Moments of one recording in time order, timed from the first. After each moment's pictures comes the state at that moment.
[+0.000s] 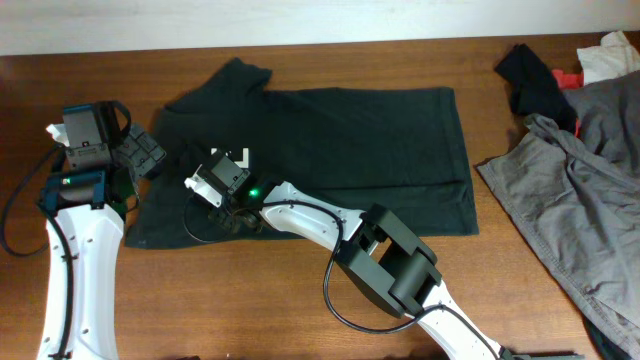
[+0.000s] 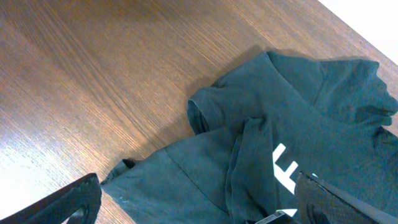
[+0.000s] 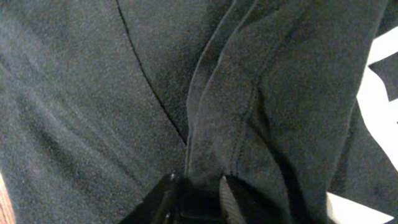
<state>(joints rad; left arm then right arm) 0.16 1.41 1.27 -0.79 -0.24 -0.52 0.91 2.40 1.84 -0.41 -0.12 -0.14</state>
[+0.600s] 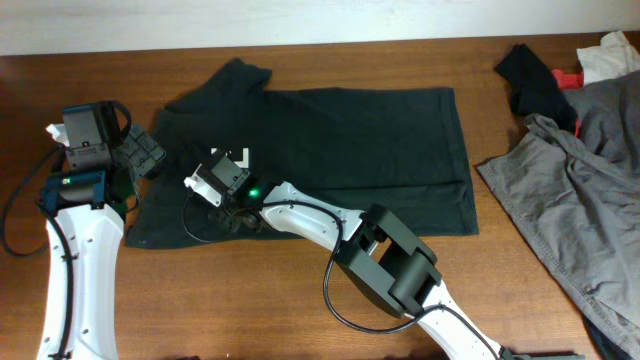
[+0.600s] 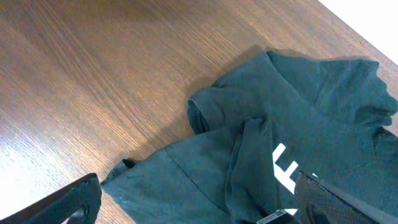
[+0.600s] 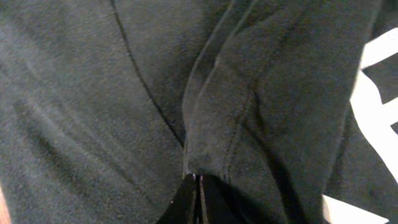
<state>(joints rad) 0.16 1.41 1.27 -0.79 -0.24 -0.52 0.91 2.40 1.84 -0.39 -0.10 -0.14</state>
